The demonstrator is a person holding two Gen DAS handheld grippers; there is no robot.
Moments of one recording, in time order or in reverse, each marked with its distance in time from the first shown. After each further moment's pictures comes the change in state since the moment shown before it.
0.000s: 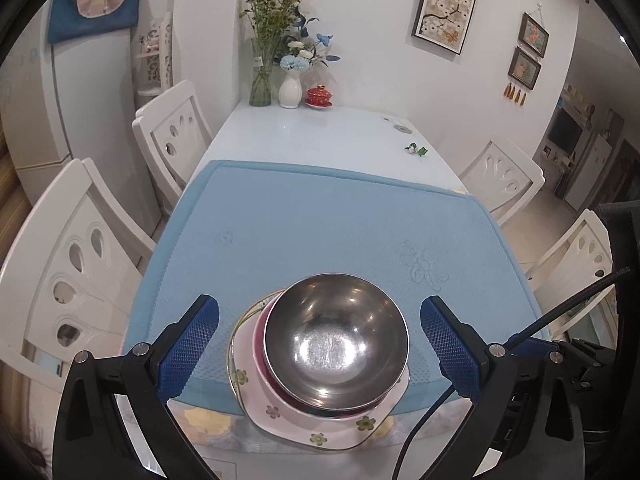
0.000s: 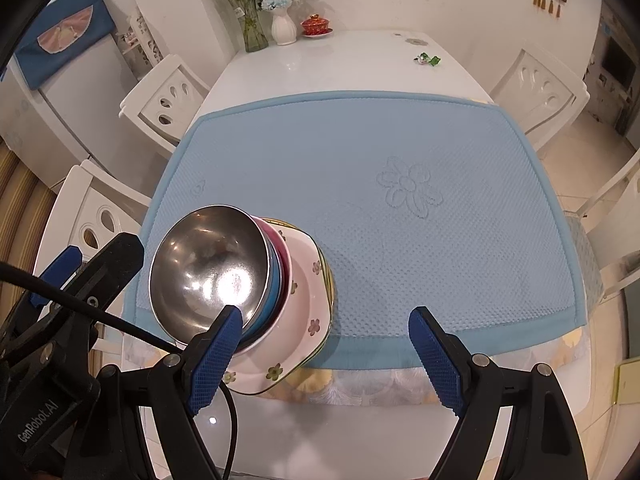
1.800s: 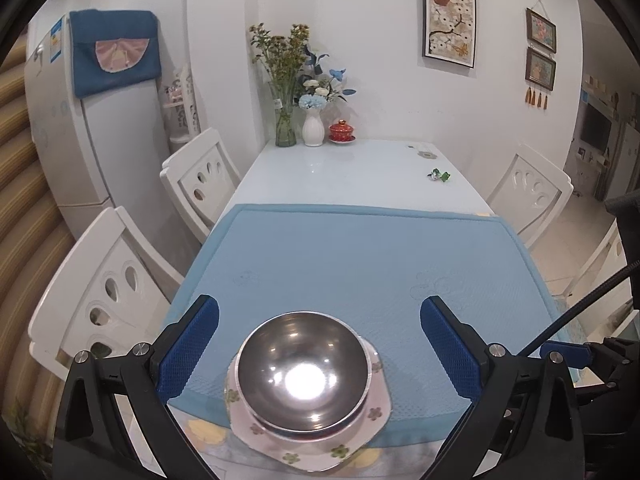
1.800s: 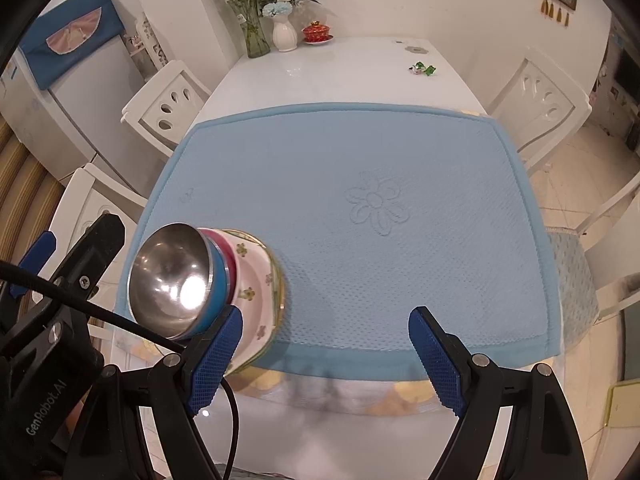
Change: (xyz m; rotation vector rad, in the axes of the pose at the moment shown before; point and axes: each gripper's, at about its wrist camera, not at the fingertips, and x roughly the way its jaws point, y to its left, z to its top) left arm -0.013 -0.078 0.014 0.053 -0.125 0.202; right arm -0.020 -0.062 0.015 -0.055 -0.005 0.032
